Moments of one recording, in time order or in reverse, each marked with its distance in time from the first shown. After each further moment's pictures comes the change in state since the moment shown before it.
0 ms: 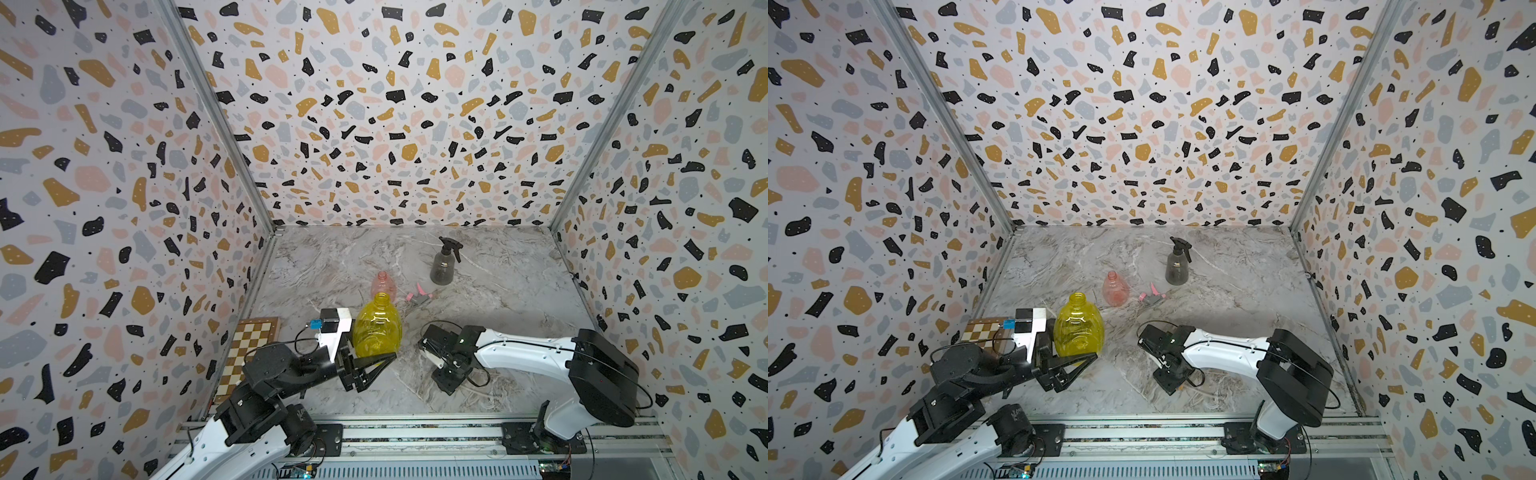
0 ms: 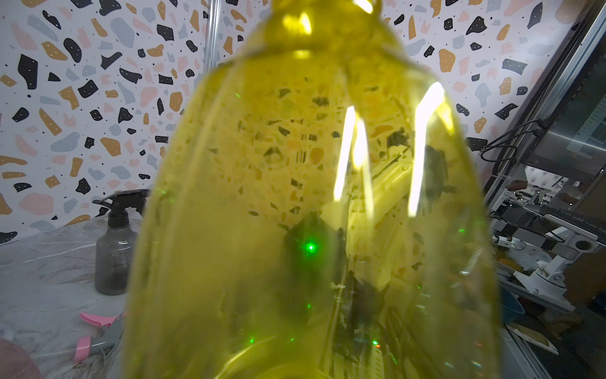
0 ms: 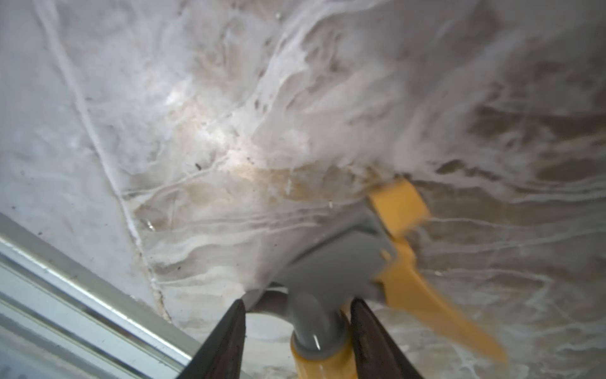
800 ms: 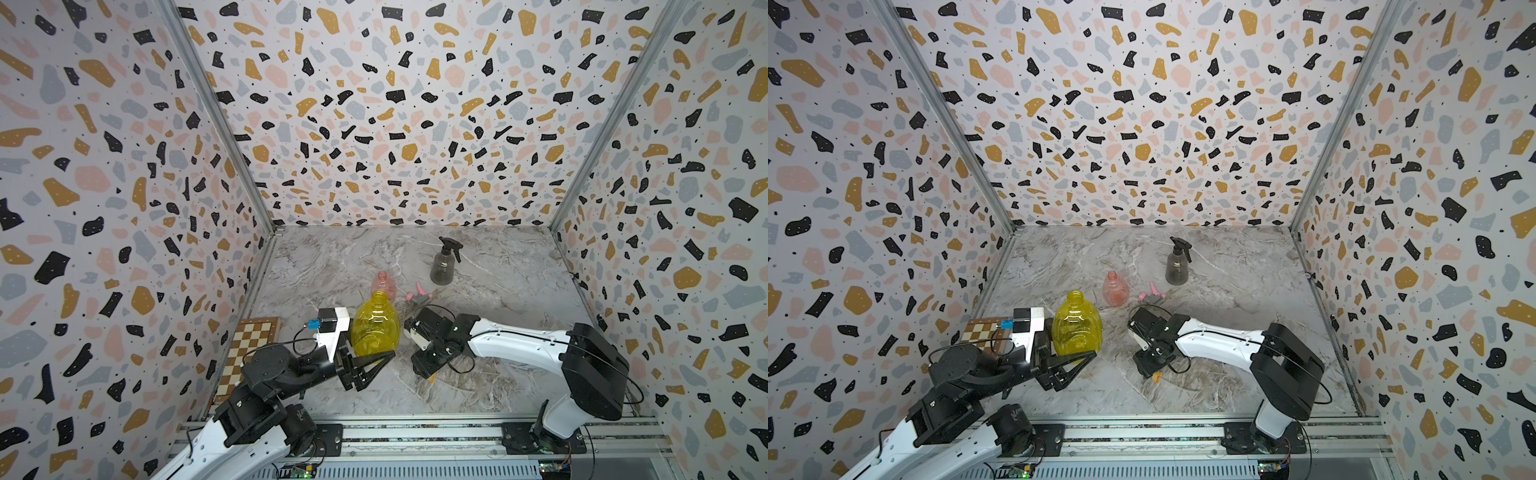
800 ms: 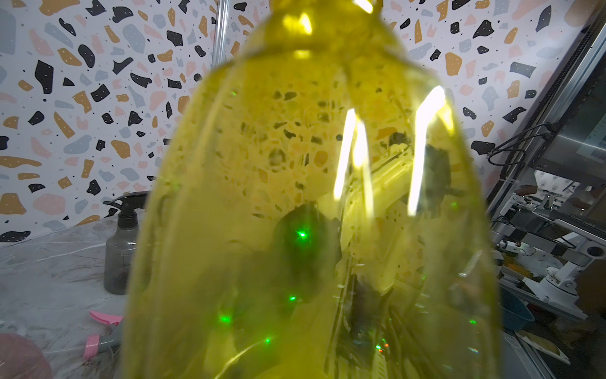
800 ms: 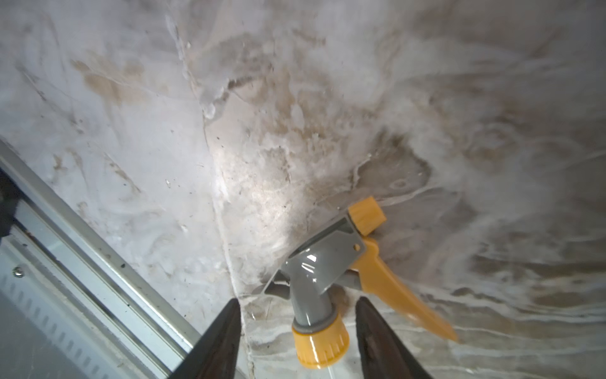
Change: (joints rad) left arm 0.000 -0.003 -0.002 -0.004 -0.025 0.000; right arm -0.050 0.032 0.138 0.132 -0.102 0.075
